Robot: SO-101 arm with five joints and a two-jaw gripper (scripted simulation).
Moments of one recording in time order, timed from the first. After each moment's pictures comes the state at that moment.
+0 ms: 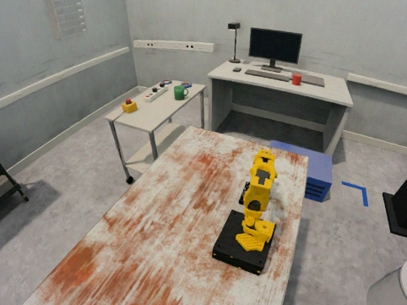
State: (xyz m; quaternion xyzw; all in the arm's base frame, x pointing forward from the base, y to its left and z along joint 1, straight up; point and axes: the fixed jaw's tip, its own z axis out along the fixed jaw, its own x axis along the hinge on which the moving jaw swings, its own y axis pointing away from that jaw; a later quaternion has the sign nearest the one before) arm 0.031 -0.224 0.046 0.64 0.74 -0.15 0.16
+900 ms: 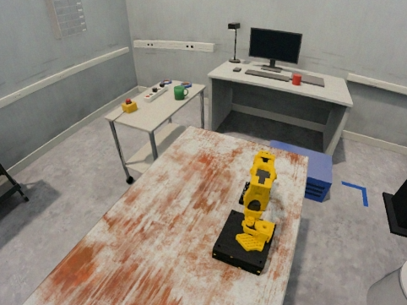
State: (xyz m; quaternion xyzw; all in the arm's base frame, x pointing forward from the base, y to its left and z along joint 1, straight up) arm 0.031 -0.221 0.043 0.64 0.74 -0.14 0.15
